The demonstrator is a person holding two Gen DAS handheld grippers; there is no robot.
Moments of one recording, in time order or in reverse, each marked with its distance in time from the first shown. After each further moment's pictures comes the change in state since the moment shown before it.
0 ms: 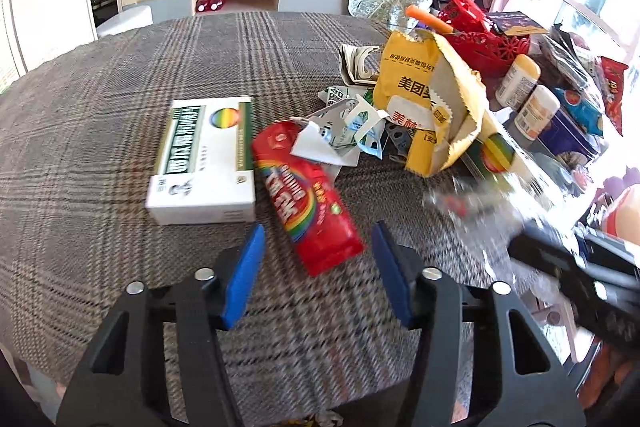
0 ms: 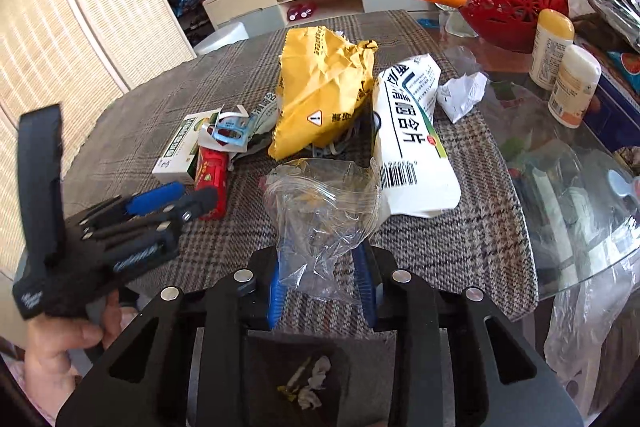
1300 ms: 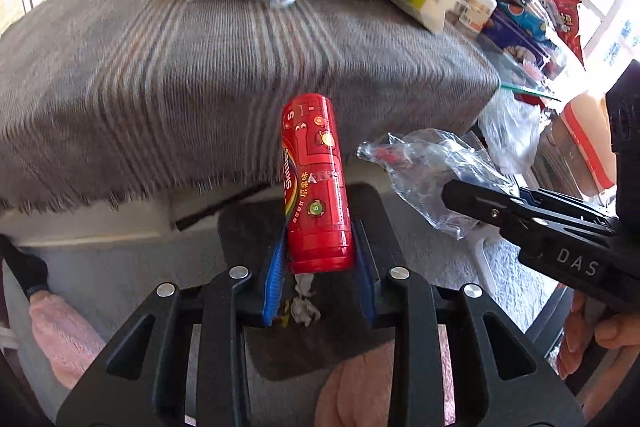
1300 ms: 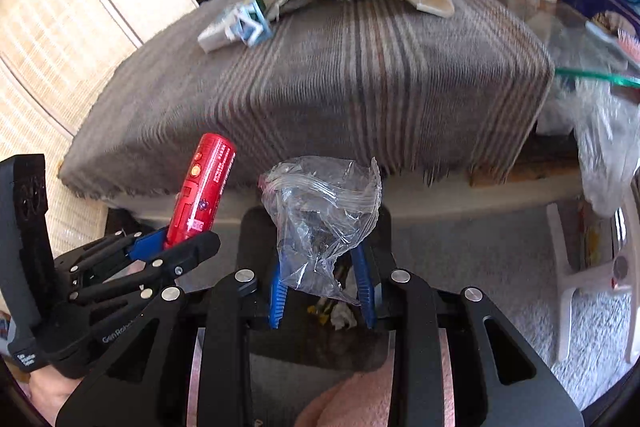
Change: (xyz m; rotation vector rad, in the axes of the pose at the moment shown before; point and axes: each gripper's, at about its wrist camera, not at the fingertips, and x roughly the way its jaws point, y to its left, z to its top) left arm -0.076 -0.003 -0.185 0.004 0.134 -0.087; right arm -0.026 0.035 -0.149 0.056 0.126 0.027
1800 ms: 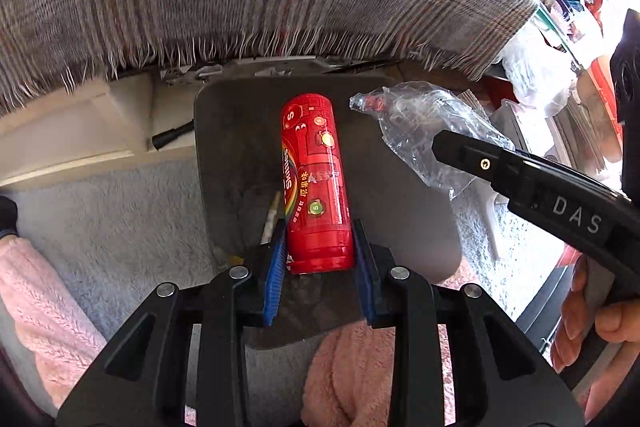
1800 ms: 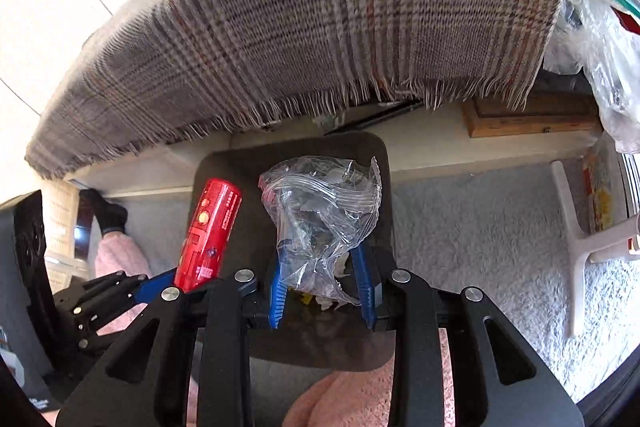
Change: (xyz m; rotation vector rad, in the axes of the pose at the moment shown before) left arm 0.069 0.017 -0.070 -0.063 0.152 -0.021; right arm 0.068 -0.004 -0.042 0.035 0.076 -0.070
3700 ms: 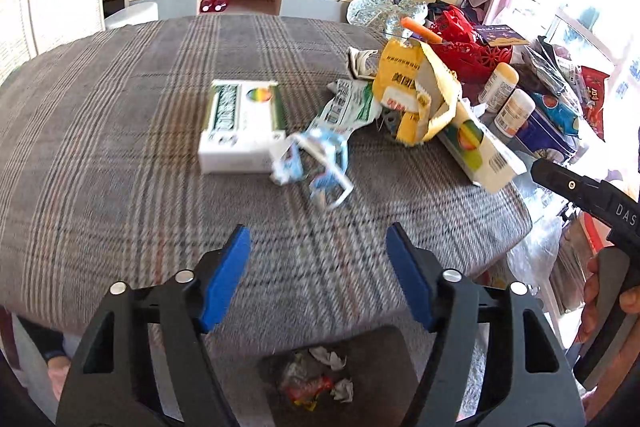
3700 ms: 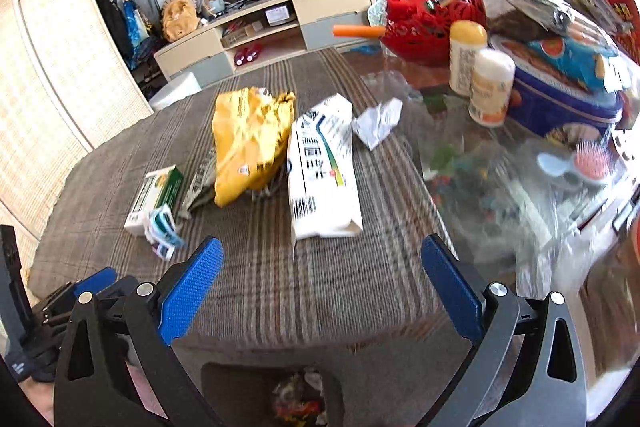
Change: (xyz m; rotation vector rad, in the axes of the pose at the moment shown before) left arm -0.100 -0.006 0.210 0.039 -0.321 0.052; right arm -0.111 -0.049 0.188 0.078 -0.360 -0.083
